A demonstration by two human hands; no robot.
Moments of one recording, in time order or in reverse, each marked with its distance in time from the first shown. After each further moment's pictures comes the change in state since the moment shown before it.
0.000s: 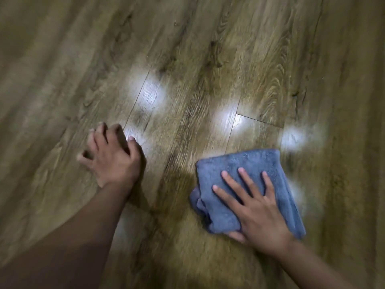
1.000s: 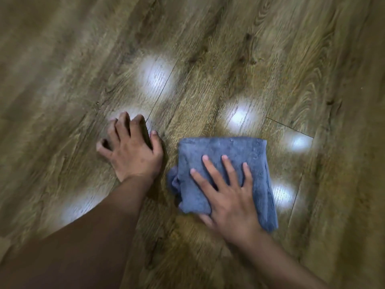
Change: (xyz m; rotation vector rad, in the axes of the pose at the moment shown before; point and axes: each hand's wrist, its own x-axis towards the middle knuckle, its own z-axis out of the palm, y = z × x) left_hand -0.002 -0.001 0.002 0.022 0.030 0.028; right_hand 0.084 -0.071 -0.013 0.078 -0.061 0.086
